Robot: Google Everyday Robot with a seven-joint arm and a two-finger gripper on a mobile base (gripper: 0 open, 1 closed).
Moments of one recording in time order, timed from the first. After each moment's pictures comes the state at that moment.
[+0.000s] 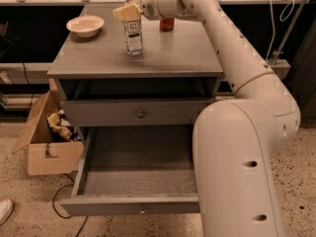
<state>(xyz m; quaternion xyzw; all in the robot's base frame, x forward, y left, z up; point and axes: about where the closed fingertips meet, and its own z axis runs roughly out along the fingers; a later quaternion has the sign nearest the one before) 0.858 0.100 0.961 -0.42 0.67 0.28 0.54</state>
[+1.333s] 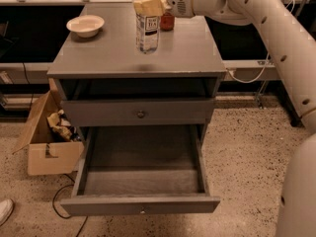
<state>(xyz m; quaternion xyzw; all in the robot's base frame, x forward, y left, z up) 0.742 0.036 1.029 -0.47 0.58 0.29 0.59</state>
